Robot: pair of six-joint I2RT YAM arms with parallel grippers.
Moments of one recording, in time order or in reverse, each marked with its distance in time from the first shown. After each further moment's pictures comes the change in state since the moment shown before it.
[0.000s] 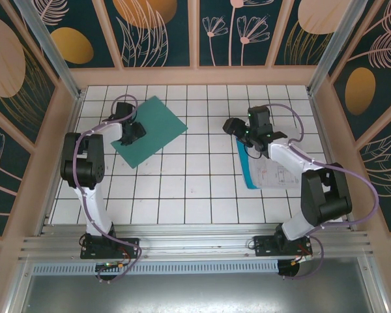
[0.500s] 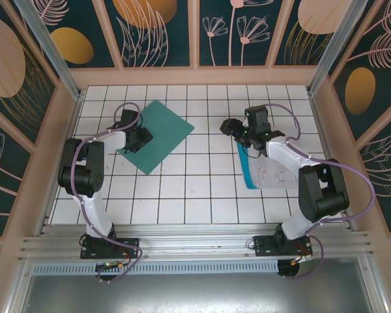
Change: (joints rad) left arm -0.066 -0.108 -0.164 0.082 0.076 -0.216; right arm 0.000 0.033 0.010 0.006 -0.068 0.004
